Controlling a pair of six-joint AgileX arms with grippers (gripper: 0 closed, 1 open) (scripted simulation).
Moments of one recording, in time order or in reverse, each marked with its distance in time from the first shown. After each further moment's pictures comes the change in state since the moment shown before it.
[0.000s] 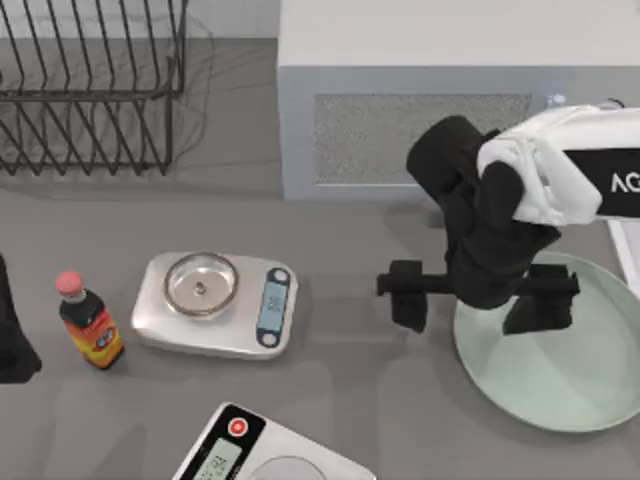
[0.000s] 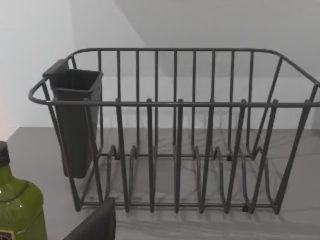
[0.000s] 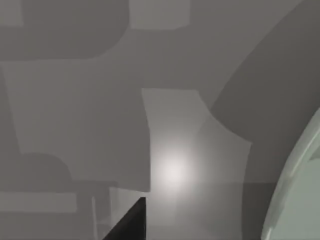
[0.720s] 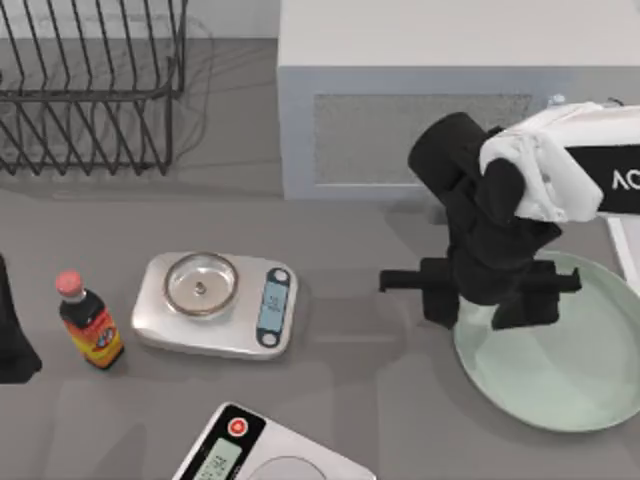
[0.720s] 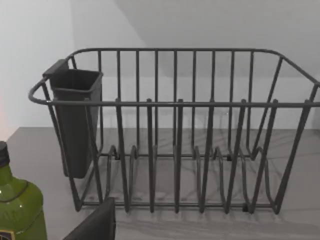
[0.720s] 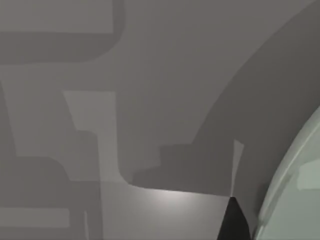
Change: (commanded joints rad) left arm 0.000 0.000 0.000 0.000 0.000 0.000; right arm 0.000 0.000 0.000 0.000 0.000 0.000
